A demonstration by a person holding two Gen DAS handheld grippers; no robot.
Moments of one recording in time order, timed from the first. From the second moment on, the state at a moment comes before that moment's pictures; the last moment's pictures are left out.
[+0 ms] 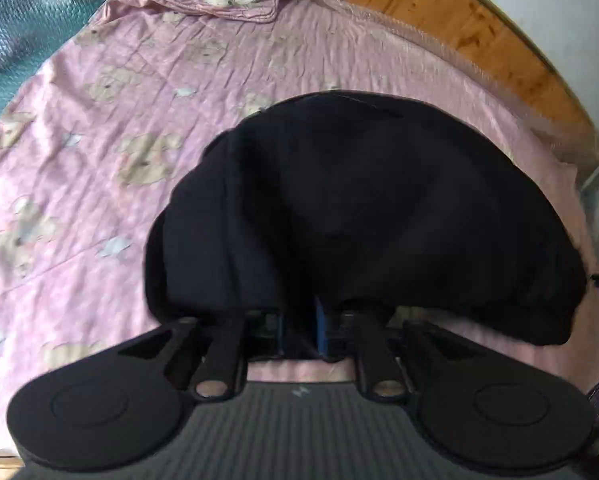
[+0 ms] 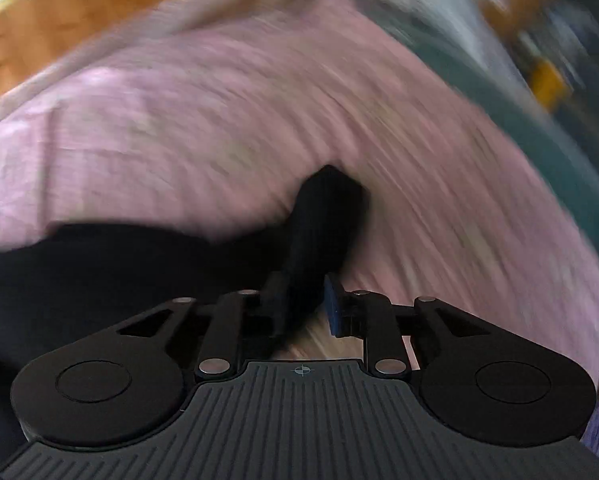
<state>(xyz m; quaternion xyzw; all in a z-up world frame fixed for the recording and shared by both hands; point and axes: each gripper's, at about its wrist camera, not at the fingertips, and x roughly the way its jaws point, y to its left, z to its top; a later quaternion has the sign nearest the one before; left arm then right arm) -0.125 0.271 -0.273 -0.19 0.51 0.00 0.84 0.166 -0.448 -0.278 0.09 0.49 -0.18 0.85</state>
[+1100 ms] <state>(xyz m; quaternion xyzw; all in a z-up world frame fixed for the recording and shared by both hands) 0.084 0.364 -0.145 -0.37 0.22 0.07 0.90 0.295 -0.443 -0.207 0.15 0.37 -0.05 0.92</state>
